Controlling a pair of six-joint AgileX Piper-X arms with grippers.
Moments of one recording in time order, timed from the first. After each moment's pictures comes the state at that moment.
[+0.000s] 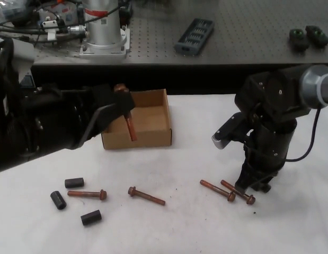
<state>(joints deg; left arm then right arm) -25.4 61.6 -35.2 -7.9 23.6 -42.9 27.9 112.8 -74.5 52.1 8.8 -24.4</state>
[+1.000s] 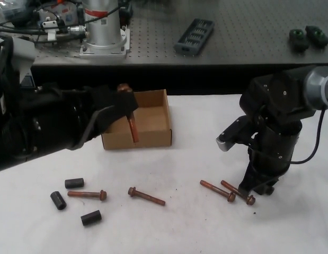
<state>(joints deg) -25.4 61.0 -35.2 -7.9 25.9 -42.4 26.9 112.9 -73.7 53.8 7.1 -23.6</state>
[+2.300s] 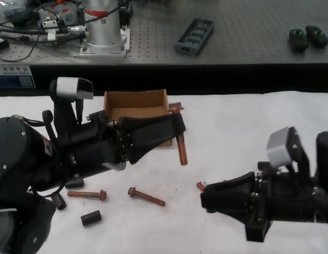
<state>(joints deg) -26.5 96.7 -30.8 -87.3 53.6 -63.4 33.4 77.2 -22.8 -21.2 -41.1 3.8</state>
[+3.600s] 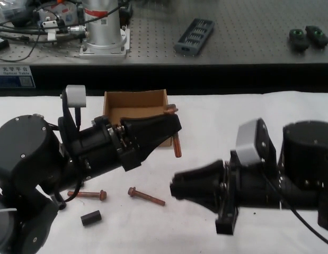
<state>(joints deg) -26.5 96.7 -30.8 -74.3 42.9 -41.5 38.0 85.0 -27.4 -31.4 -41.4 1.2</state>
